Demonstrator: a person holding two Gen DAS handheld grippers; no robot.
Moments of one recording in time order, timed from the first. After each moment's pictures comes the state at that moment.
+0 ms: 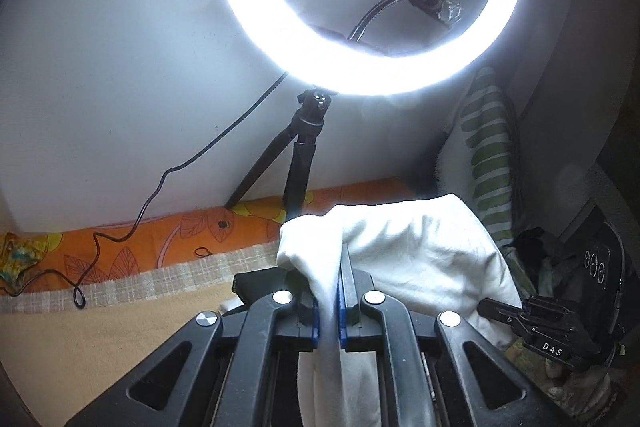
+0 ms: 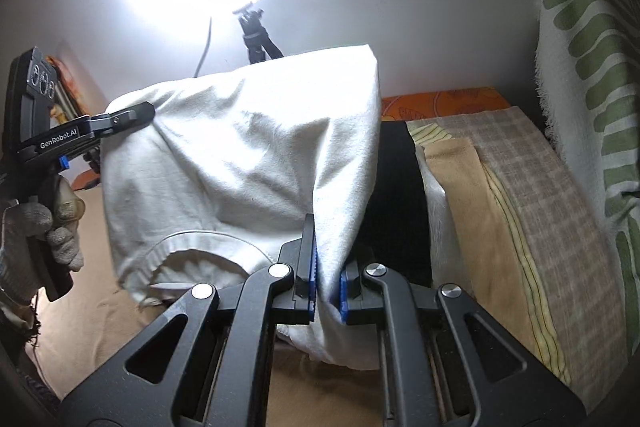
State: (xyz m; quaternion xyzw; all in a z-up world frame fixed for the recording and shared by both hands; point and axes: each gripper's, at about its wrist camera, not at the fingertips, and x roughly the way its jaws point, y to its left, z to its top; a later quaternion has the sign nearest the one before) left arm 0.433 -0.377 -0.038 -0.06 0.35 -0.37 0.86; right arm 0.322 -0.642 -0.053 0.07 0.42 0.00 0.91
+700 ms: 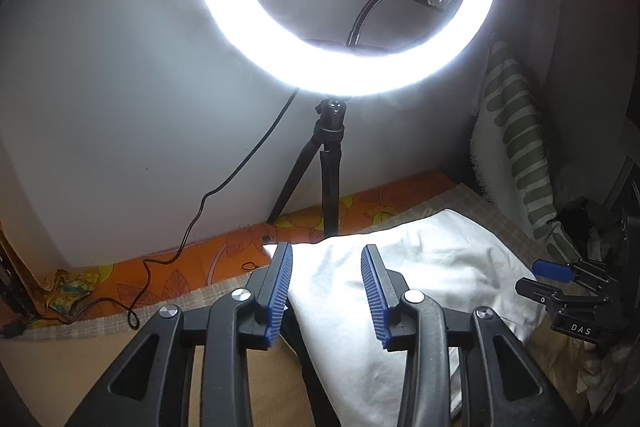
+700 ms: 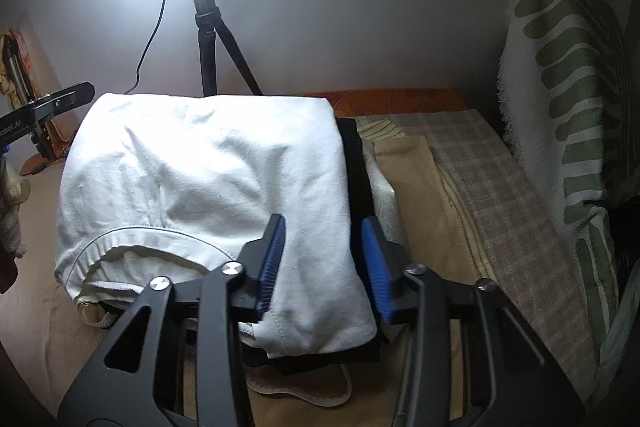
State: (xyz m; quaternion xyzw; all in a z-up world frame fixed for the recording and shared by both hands) left arm 0.402 -0.371 -0.024 0.02 0.31 -0.31 0.90; right arm 0.312 -0.642 -0.049 0.01 0.42 -0.09 0.91
